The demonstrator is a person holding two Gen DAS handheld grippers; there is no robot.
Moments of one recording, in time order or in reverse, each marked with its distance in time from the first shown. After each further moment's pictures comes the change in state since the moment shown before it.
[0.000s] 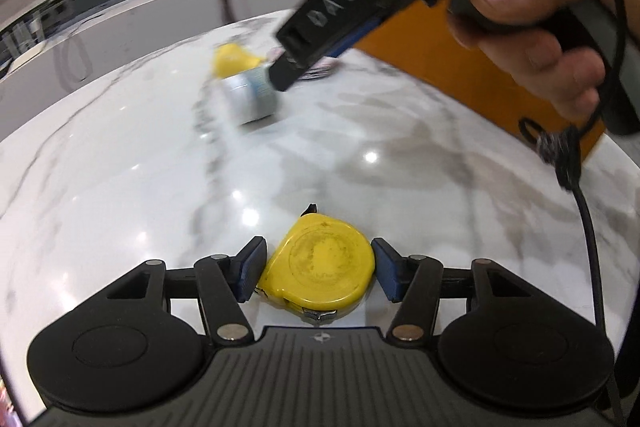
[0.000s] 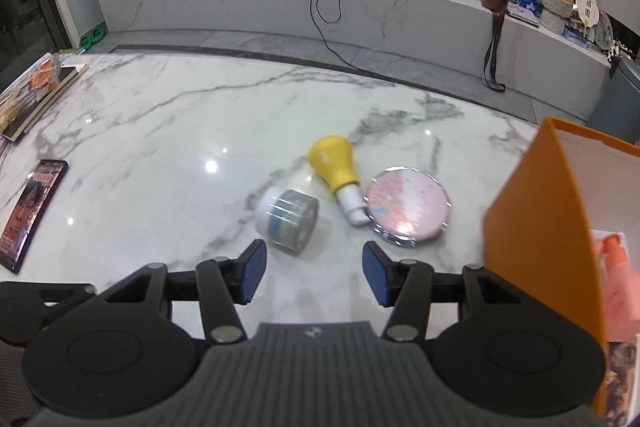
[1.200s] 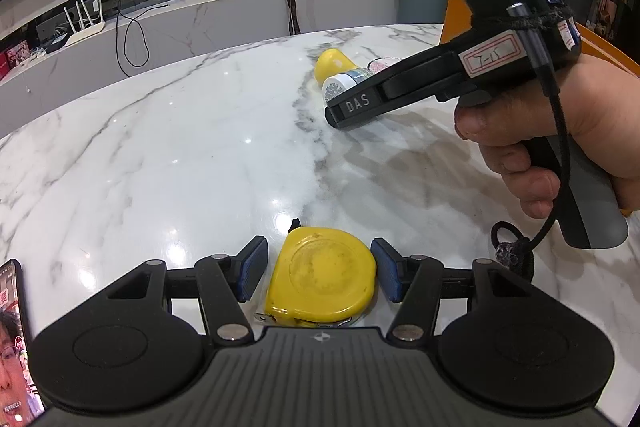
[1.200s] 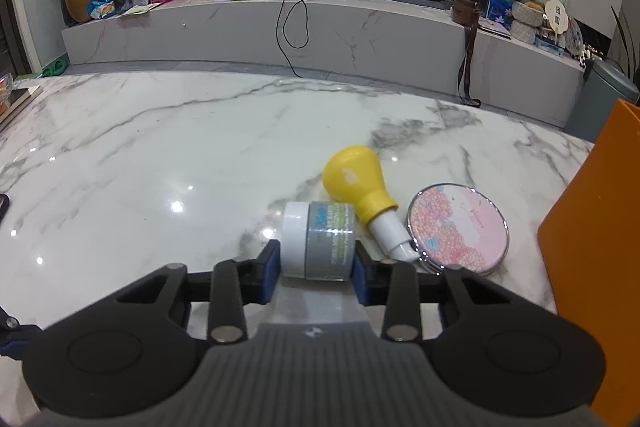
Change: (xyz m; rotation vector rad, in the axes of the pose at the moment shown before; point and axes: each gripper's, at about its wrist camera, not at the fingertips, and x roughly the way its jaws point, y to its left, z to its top) left arm -0.013 0.038 -0.009 -0.123 -0.057 0.099; right arm 0.073 0.031 -0.002 0.065 -0.102 -0.117
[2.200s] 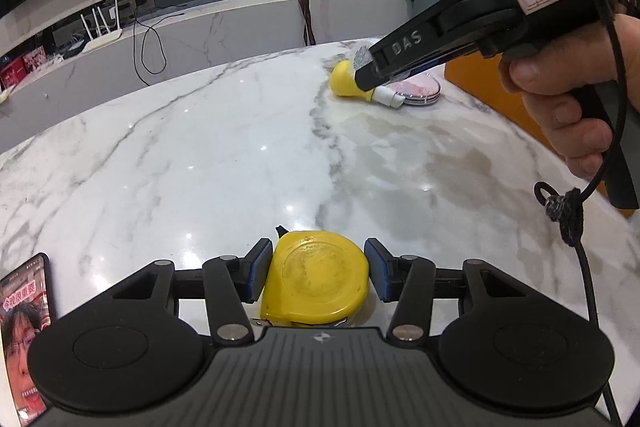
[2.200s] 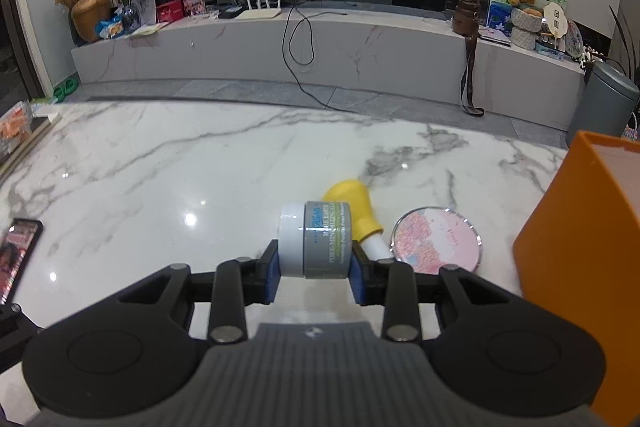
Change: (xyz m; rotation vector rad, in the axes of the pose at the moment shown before) left arm -0.020 0.005 0.001 -0.017 -0.024 0.039; right arm -0.042 -0.012 0.016 0.030 -0.036 0.044
